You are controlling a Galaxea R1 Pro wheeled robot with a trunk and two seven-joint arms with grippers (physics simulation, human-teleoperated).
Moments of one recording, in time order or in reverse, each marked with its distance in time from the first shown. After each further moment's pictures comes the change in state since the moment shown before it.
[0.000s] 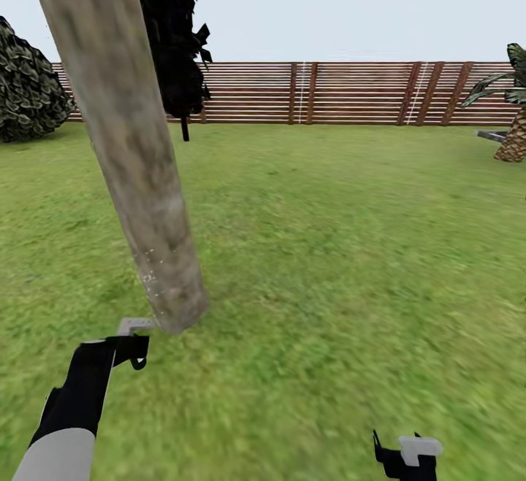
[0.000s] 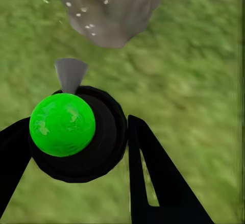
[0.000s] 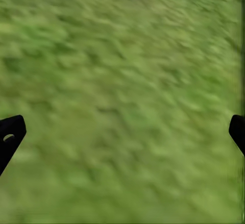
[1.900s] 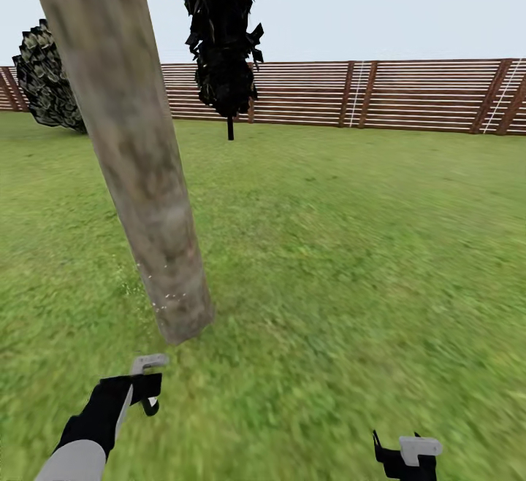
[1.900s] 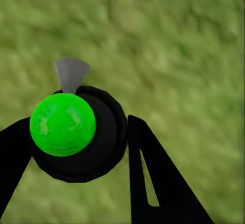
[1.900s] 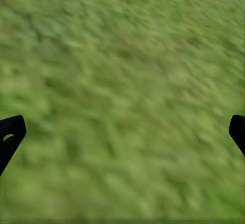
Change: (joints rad) left arm -0.004 -0.003 0.044 0.384 0.120 -0.152 0.174; right arm 0.000 0.000 0.000 0.000 0.000 0.000 0.000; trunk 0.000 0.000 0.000
